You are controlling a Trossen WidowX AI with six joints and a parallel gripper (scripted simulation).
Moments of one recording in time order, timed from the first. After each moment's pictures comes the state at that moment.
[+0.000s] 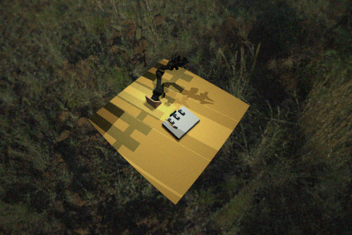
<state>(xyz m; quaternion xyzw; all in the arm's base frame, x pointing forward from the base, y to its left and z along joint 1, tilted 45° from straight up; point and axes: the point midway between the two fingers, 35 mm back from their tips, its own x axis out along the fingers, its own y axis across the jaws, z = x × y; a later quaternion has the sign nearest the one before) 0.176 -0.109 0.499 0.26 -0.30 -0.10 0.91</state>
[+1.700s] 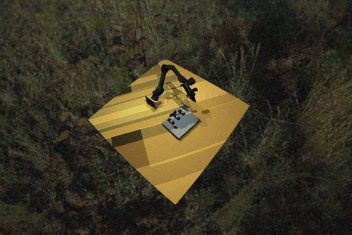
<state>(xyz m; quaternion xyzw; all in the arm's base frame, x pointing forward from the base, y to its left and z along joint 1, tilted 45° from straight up) 0.394 -0.049 0.233 -0.06 0.25 0.03 0.97</state>
